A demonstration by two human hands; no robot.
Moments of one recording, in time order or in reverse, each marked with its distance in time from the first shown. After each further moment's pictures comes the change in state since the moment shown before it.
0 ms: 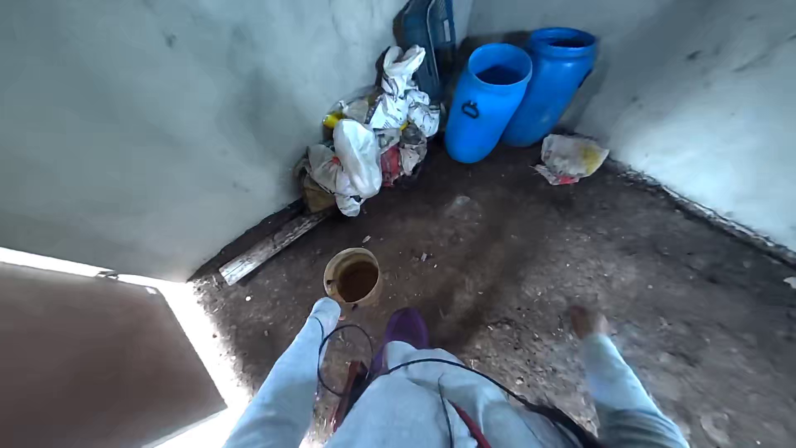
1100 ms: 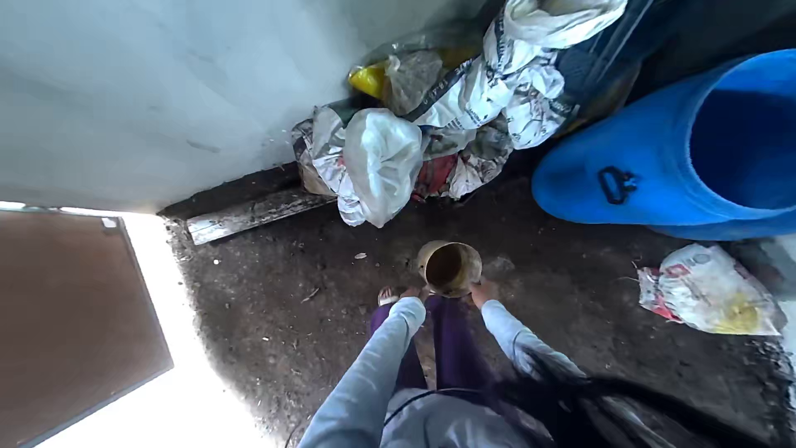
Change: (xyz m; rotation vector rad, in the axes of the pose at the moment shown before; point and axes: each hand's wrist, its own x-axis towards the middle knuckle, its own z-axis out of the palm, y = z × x) left_hand 0.496 0.394 -0.177 -0.743 -0.548 -0.345; right_hand 0.476 -0.485 0.375 -0.455 -0.593 0.136
